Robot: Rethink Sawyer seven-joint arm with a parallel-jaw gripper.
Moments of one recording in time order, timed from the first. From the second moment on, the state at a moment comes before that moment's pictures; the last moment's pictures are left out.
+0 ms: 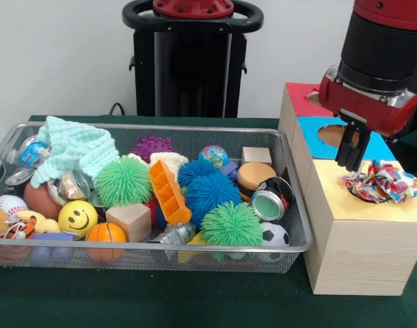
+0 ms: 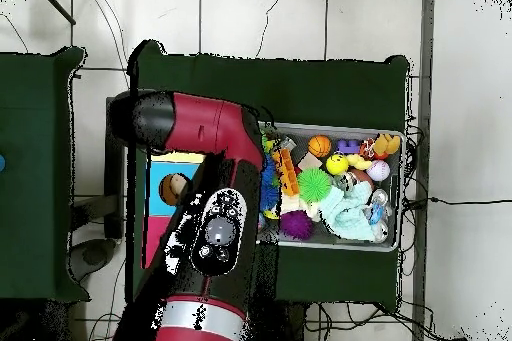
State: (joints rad) arm 0.18 -0.43 -0.33 1.19 0.30 0.87 2.39
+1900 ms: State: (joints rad) arm 0.22 -0.33 -0.33 1.17 0.33 0.85 2.39
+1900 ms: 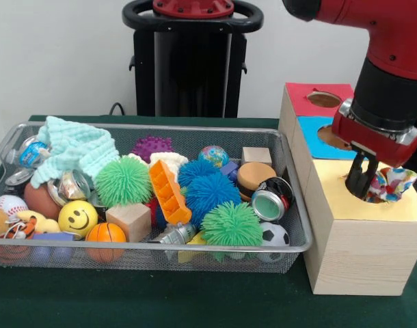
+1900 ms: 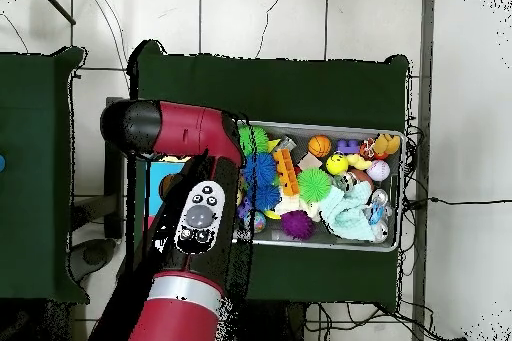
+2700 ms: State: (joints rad) arm 0.22 -0.27 -0.33 1.15 0.33 0.82 2.39
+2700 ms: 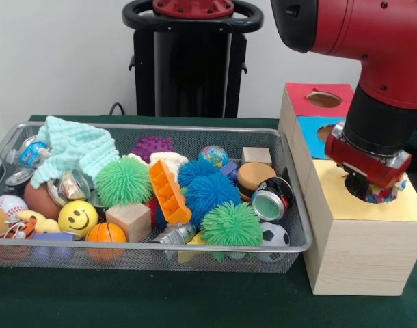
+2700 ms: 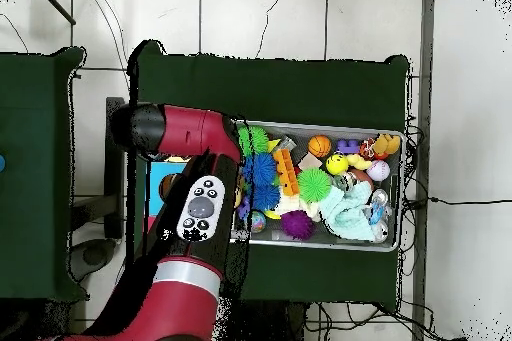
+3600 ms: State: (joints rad) arm 0.15 -0.35 -0.30 1.14 0.33 0.91 2.39
